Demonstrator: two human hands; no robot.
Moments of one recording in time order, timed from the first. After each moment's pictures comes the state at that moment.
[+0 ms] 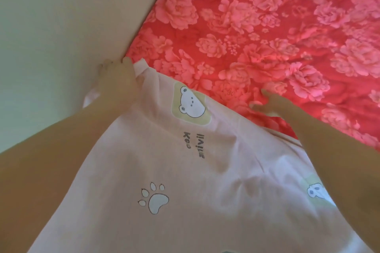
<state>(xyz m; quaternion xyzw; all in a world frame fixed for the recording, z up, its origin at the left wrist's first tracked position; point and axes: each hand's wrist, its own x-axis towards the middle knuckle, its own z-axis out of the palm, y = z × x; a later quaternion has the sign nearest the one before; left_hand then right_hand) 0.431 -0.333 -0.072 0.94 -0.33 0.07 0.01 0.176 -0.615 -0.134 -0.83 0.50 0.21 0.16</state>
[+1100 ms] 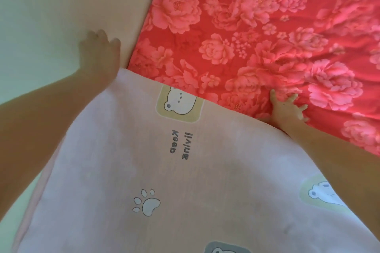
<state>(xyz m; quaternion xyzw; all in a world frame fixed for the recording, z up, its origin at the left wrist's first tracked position) 0.539 -0.404 -0.018 0.91 -0.37 0.08 -0.17 0.199 -0.647 -0.147 -0.78 0.53 0.27 0.20</state>
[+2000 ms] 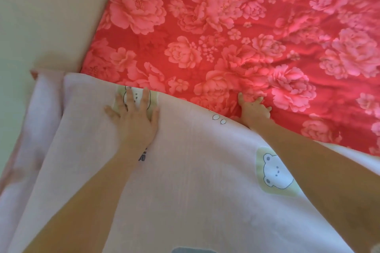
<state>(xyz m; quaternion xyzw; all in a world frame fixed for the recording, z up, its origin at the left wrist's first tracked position) 0.389 -0.426 -0.159 0.94 -0.33 -0.08 0.02 0.203 -0.668 -0.168 -0.79 0.51 0.29 0.16</state>
